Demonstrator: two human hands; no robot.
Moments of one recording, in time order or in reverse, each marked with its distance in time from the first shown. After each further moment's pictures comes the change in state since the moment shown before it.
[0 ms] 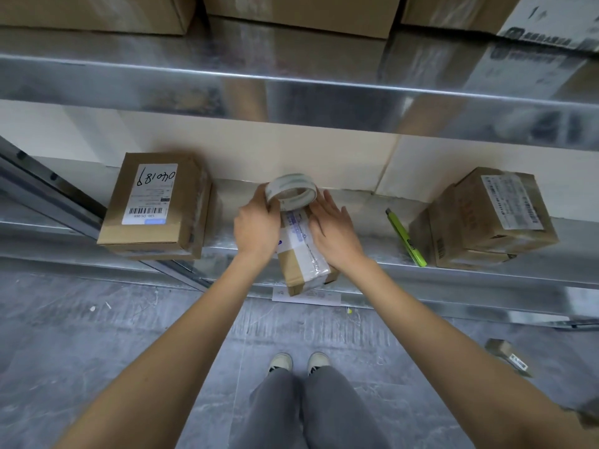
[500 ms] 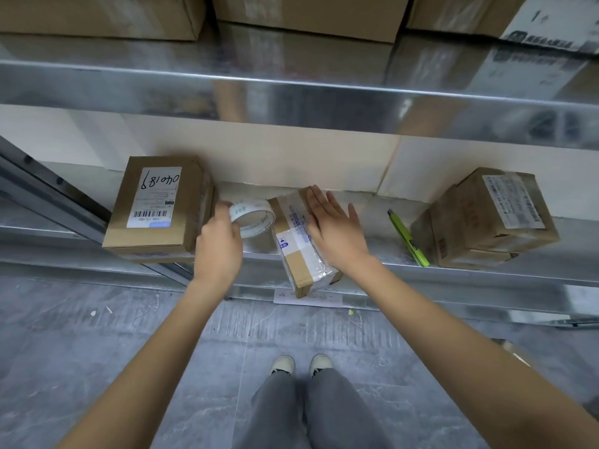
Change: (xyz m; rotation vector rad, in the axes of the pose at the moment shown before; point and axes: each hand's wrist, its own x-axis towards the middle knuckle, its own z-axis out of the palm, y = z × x) left_hand -0.022 -0.040 -0.056 0.155 -0.013 0.025; right_hand 0.000 -0.003 -0.003 -0.255 -0.035 0.030
